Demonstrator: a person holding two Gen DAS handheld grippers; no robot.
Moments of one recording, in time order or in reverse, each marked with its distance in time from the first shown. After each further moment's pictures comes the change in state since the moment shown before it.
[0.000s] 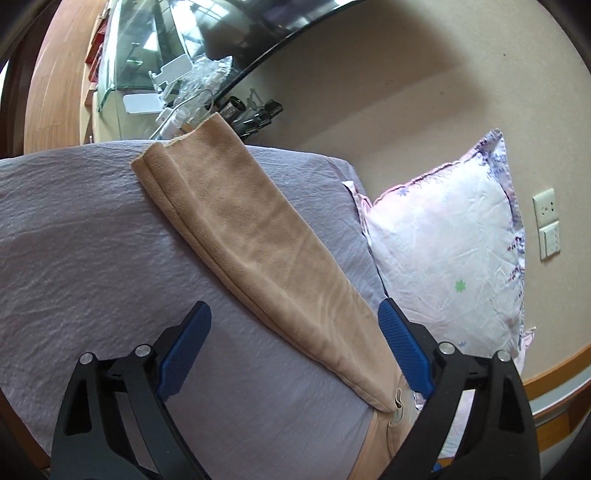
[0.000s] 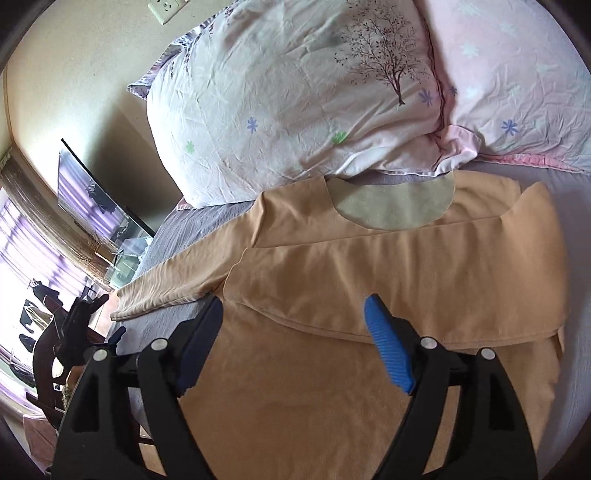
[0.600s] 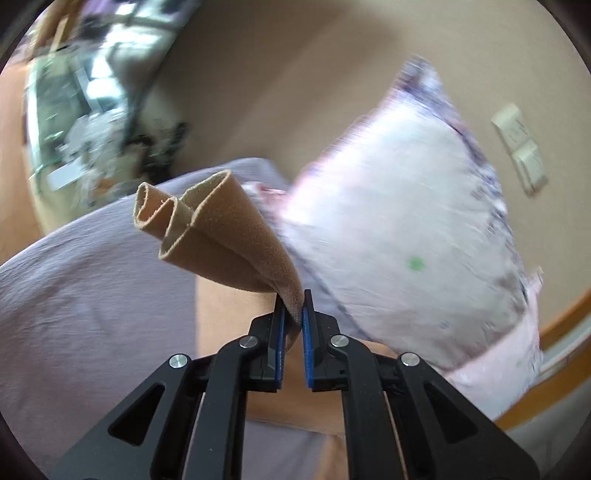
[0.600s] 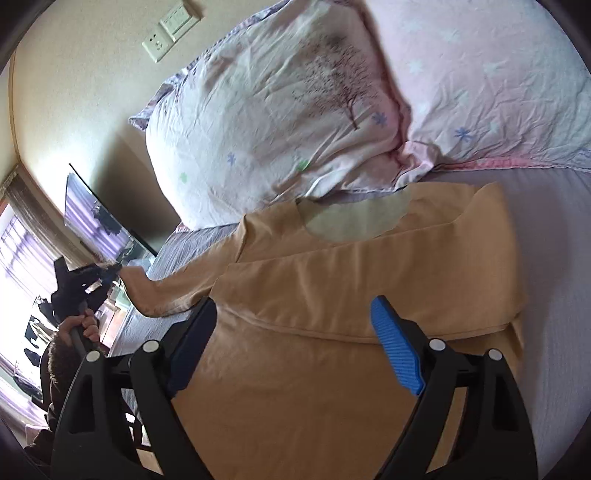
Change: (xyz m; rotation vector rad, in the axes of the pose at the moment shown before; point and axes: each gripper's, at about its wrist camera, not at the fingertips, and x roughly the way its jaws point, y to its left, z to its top) left arm 0.026 -0.174 -0.024 0.400 0.053 -0.071; right arm -0.061 -0.048 -0.013 0.044 -0.115 0.002
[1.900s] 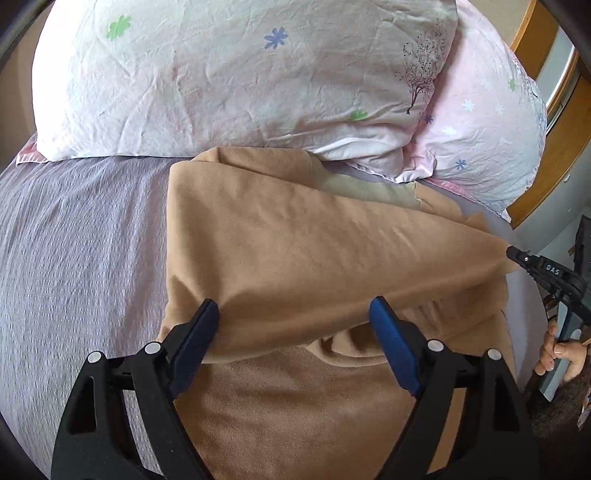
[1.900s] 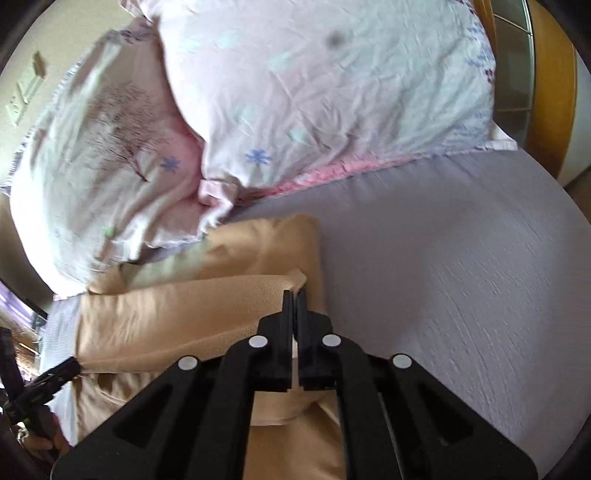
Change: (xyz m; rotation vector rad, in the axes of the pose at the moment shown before) left arm 0.120 -0.145 -0.163 0.638 0.453 -0.015; right arm 0.011 -0.129 0.028 0.190 -0.032 -0.452
